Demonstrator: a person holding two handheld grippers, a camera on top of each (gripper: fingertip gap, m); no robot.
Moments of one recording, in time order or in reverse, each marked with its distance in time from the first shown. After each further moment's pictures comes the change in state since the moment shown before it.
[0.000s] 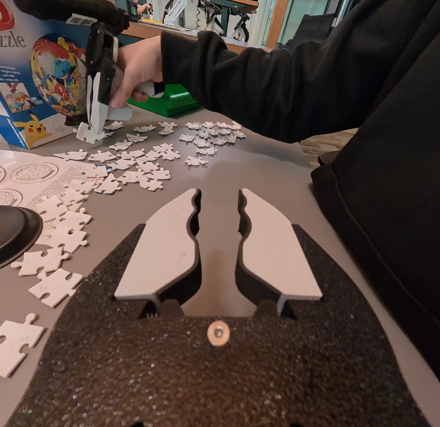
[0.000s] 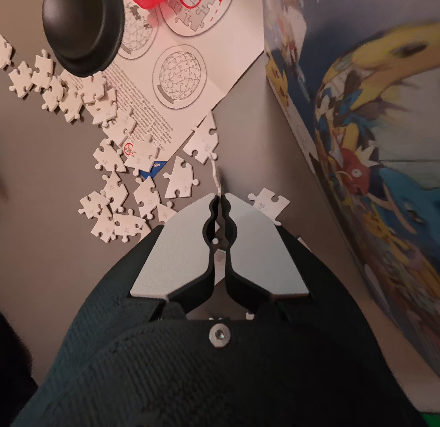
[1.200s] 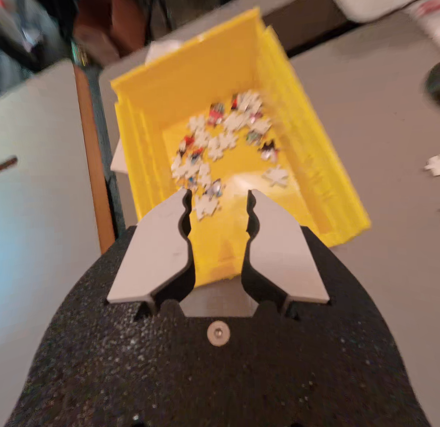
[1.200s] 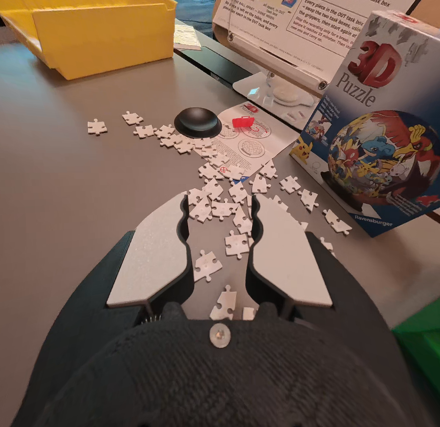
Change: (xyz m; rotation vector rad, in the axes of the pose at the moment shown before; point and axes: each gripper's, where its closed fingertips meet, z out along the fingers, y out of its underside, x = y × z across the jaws) left arm -0.172 -0.017 -0.364 -0.629 -1.243 -0.335; right arm -0.145 0.052 -0.083 0.700 0.344 -0.254
